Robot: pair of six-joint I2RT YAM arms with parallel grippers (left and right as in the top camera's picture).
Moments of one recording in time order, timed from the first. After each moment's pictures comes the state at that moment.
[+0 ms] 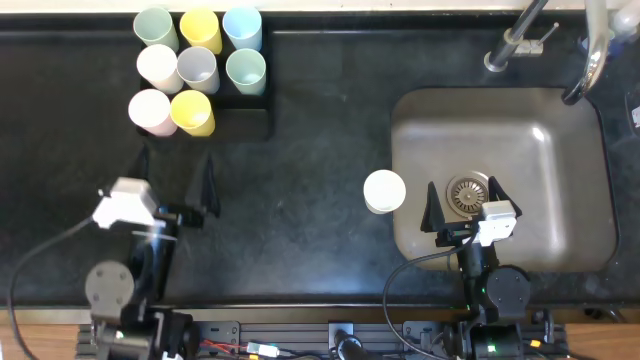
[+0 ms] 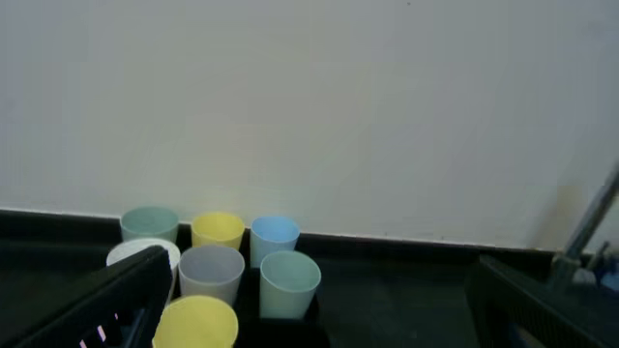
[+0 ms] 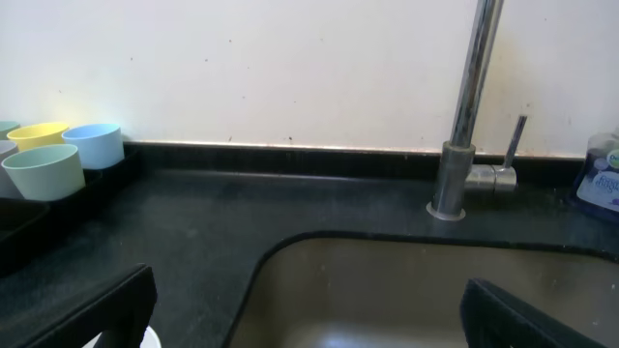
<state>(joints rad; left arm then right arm) -0.12 0.31 0.25 0.22 0.07 -0.21 0.06 0.01 0.02 -0.02 -0.06 0.04</state>
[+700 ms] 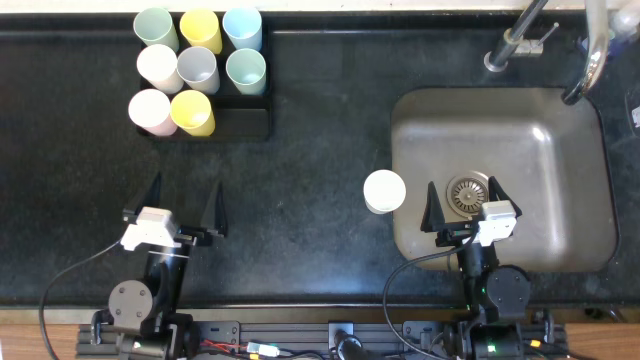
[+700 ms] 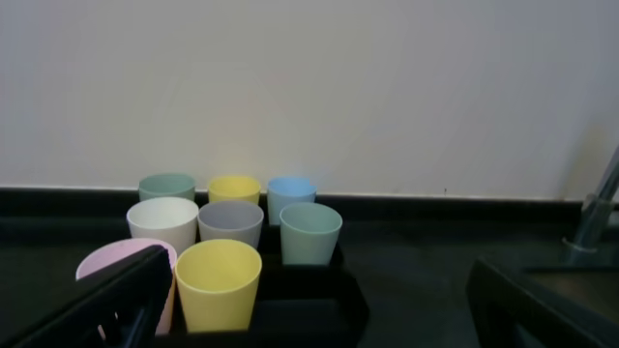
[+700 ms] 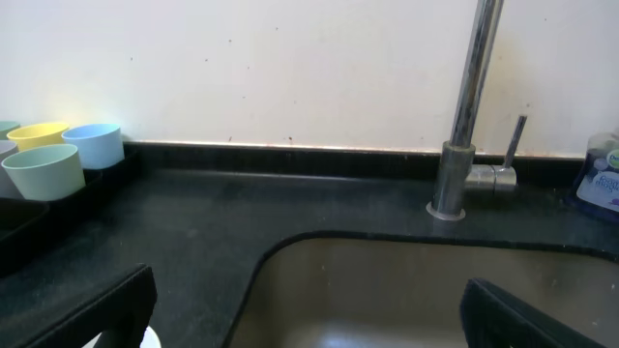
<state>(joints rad) -0.12 0.04 0.01 0.17 0.07 -0.11 0.06 0.01 0.02 -0.02 -0.06 0.04</state>
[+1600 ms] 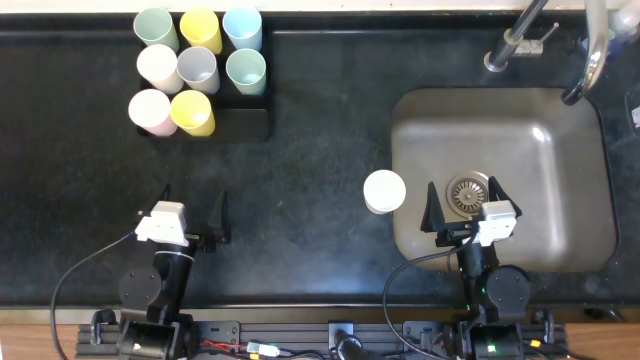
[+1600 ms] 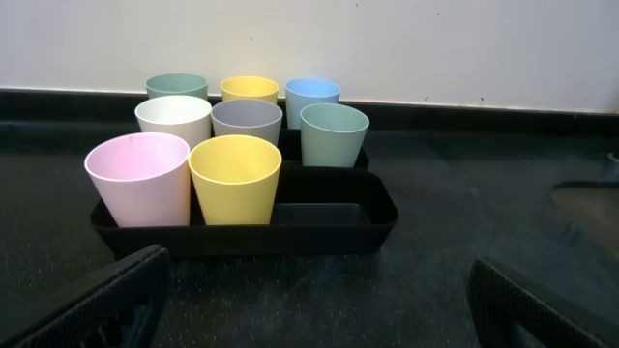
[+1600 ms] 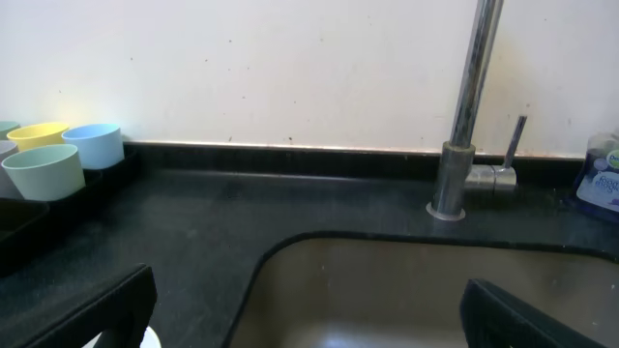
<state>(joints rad) -0.12 0.02 0.01 -0.08 0.04 -0.10 0.06 0.01 0.02 -0.02 -0.06 0.04</state>
